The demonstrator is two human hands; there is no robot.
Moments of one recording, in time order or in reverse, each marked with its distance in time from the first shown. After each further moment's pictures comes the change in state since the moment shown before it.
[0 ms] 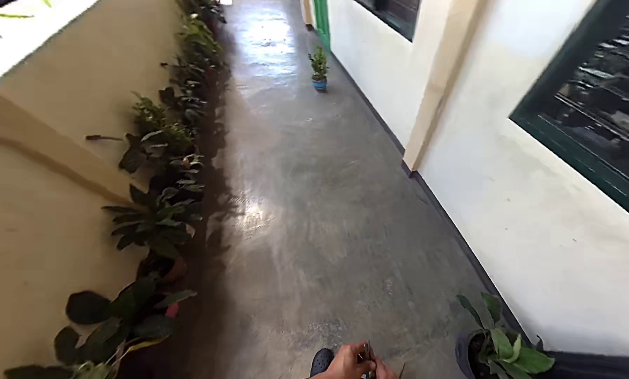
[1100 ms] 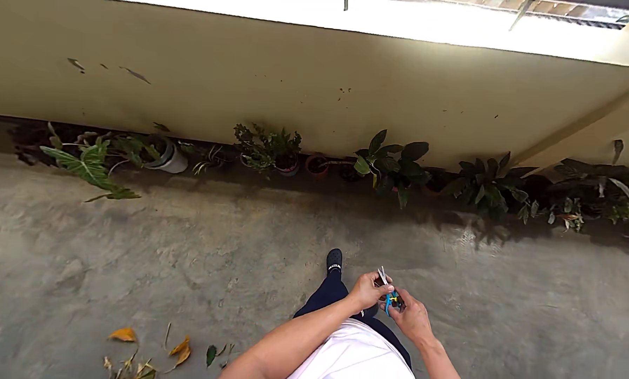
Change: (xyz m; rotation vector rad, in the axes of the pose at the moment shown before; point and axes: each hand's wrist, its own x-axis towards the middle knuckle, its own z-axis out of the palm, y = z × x) left_hand -0.070 -0.063 -0.293 -1.408 1.748 -0.101; right_hand 0.284 -0.493 0.033 -1.004 -0.879 -1.334
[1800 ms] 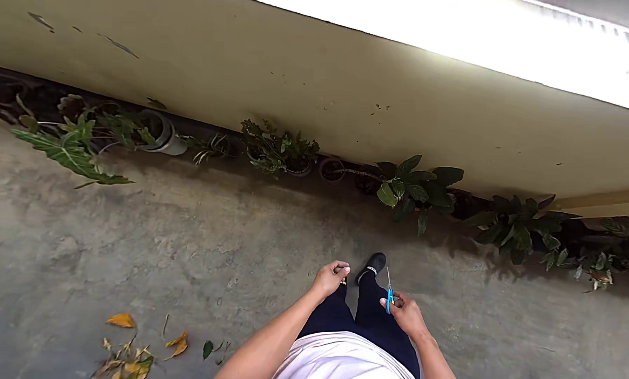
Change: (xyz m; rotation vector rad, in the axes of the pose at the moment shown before) left_hand 0.105 0.047 -0.240 0.001 0.345 -0.219; right_hand 0.228 -0.077 -0.006 0.164 -0.316 0.354
